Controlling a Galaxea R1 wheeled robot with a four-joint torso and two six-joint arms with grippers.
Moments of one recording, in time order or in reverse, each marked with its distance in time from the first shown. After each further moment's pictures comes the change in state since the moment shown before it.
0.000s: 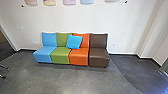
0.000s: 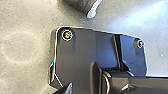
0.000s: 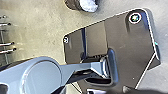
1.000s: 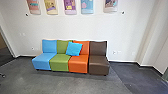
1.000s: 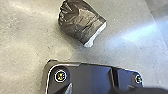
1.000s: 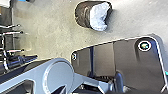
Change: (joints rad) left arm -0.111 0.021 0.001 -0.137 0.074 -0.003; right arm 0.021 -0.134 0.172 0.000 0.004 0.004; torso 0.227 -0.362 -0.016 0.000
